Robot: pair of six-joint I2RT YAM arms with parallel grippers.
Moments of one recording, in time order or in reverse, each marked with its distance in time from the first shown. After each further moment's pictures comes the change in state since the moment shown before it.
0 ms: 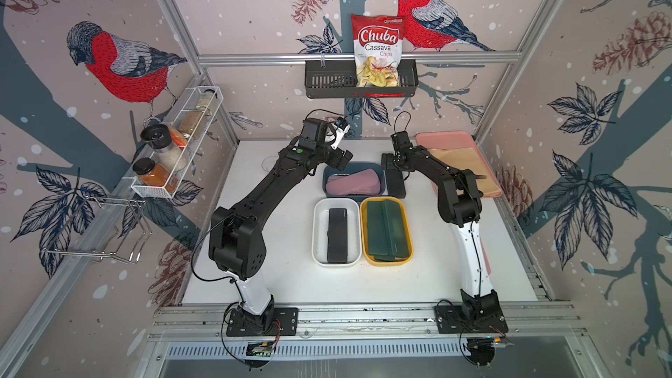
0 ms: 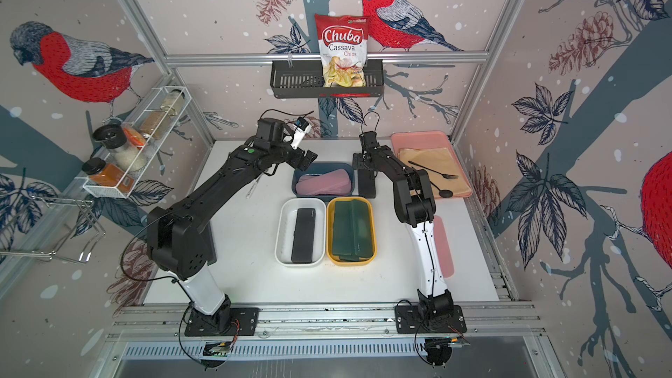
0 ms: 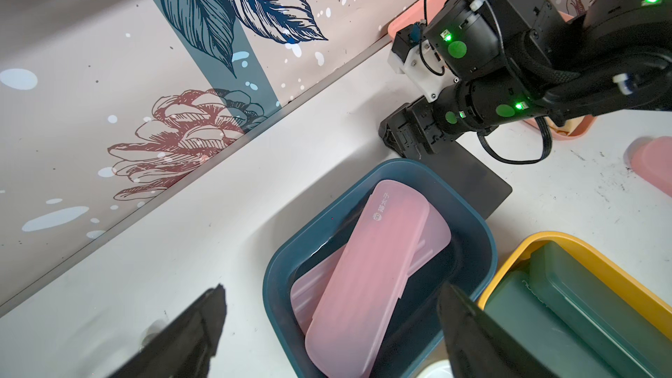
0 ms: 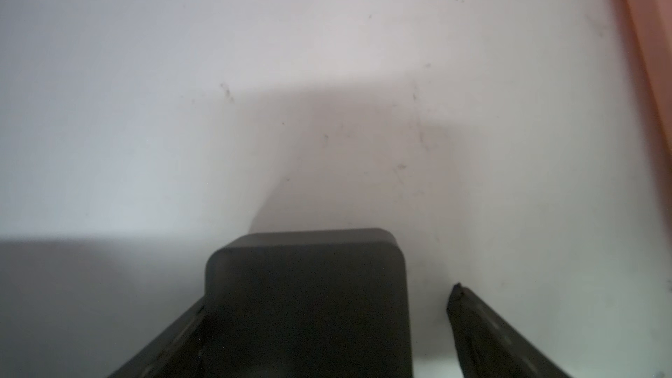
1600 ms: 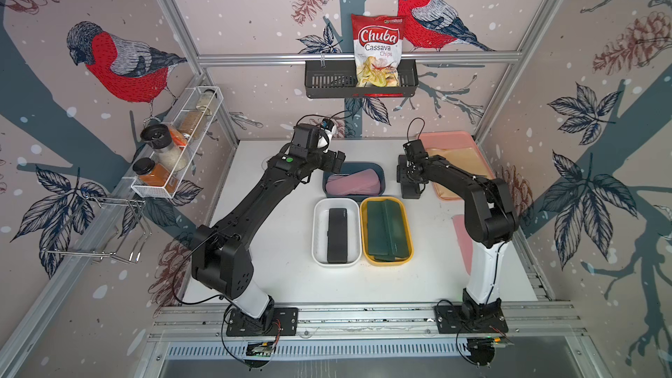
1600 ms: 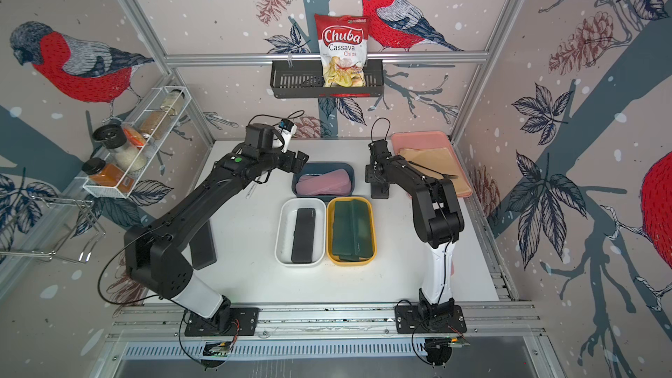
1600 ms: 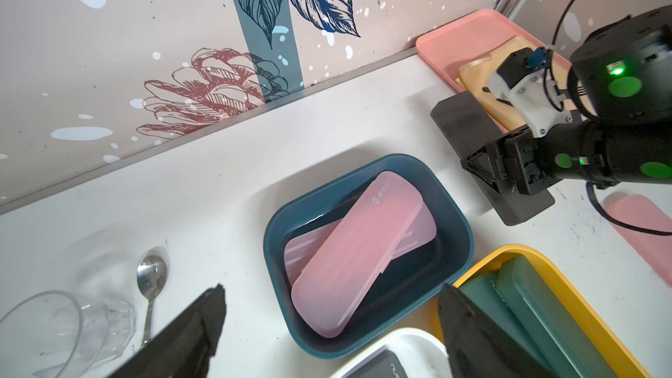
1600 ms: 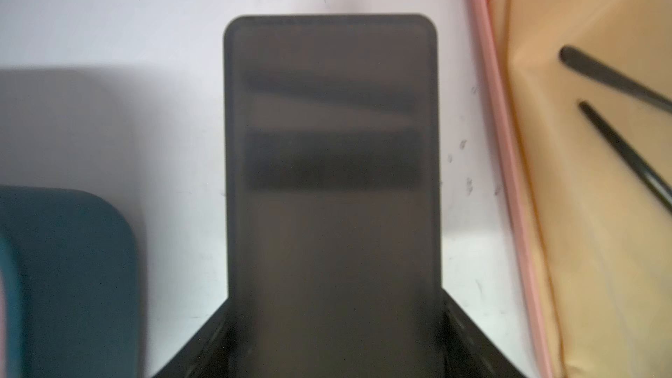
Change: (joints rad) left arm 0.006 -0.166 -0.139 -0.011 -0.079 -0.220; right arm 0.000 -0.419 -0.473 0.051 0.048 -0.050
